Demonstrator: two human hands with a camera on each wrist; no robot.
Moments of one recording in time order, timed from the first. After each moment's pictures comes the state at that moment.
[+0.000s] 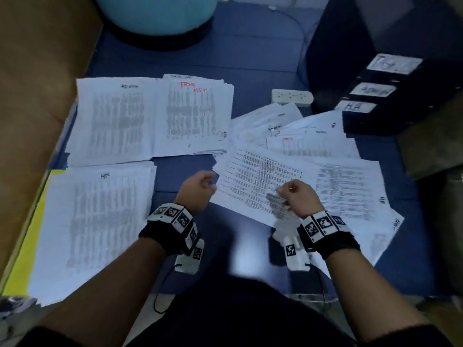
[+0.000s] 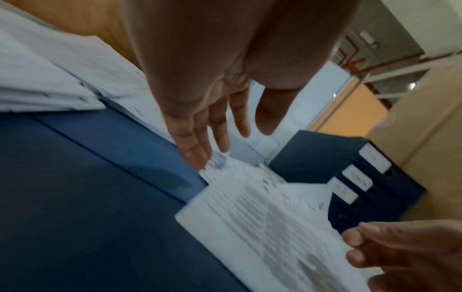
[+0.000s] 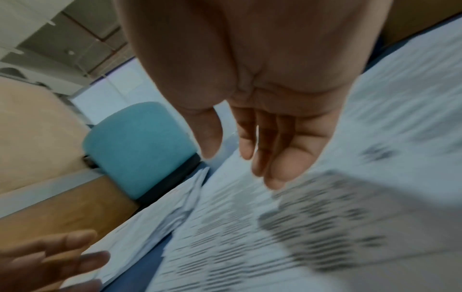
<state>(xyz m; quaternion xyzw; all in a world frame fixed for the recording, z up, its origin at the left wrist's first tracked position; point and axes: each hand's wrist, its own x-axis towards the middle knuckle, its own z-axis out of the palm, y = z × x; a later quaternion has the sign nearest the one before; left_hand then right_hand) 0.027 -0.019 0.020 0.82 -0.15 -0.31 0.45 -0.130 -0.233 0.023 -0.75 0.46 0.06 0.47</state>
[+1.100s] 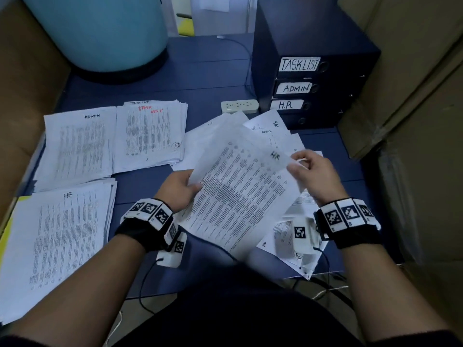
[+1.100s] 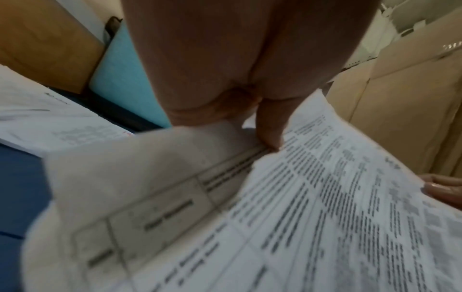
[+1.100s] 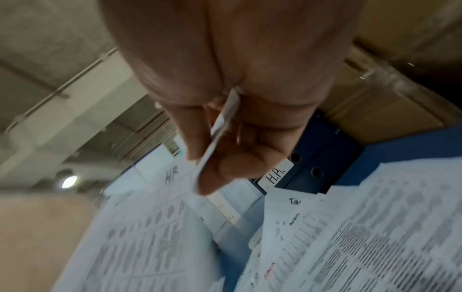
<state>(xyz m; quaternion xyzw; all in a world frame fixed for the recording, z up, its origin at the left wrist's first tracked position) -0.048 -0.088 0.091 0.84 -0.27 -0.28 0.36 -0.249 -0.315 0.120 -0.75 0.37 -0.16 0.53</state>
